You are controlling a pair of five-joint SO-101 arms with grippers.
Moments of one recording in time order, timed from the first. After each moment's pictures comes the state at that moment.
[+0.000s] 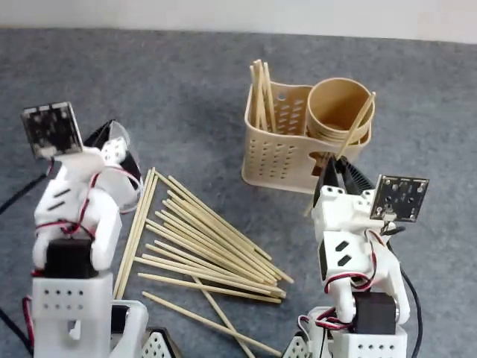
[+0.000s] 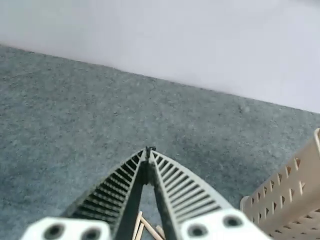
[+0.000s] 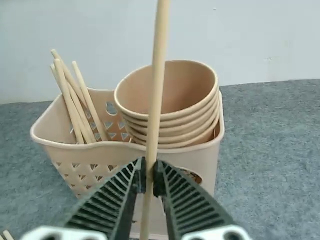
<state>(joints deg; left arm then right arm) -5.8 -63.7 48.6 43.3 17.6 -4.6 -88.4 66.0 42.9 -3.0</state>
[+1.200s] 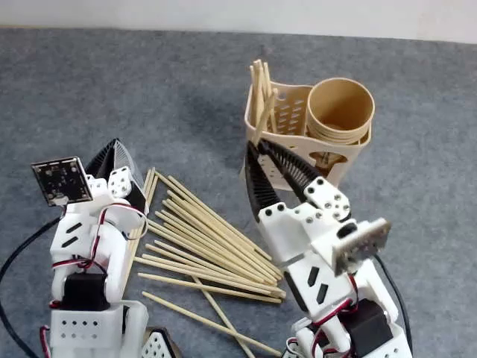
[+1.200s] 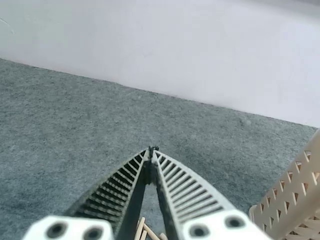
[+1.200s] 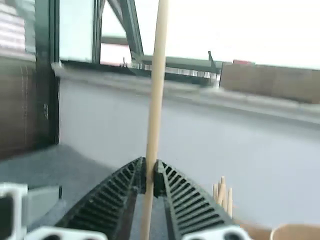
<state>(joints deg) -5.8 -84.4 72.6 31.9 17.6 -33.8 -86.9 59.7 22.3 7.0</state>
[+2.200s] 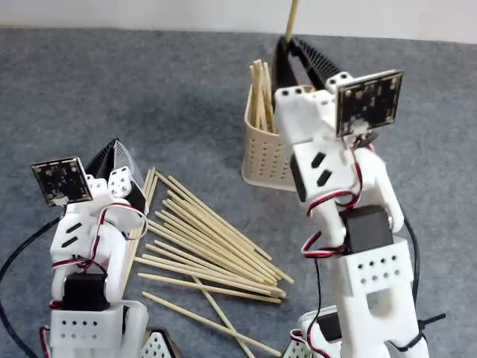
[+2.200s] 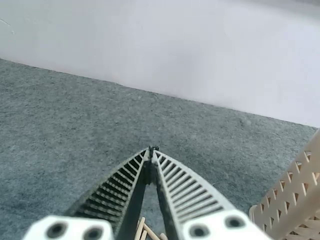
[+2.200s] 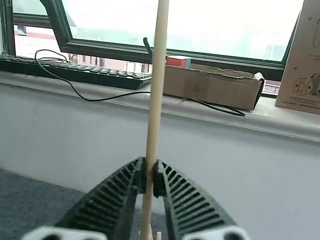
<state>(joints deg) -5.8 -84.4 72.6 31.9 17.6 -19.4 -45.7 24.7 20.4 7.0</state>
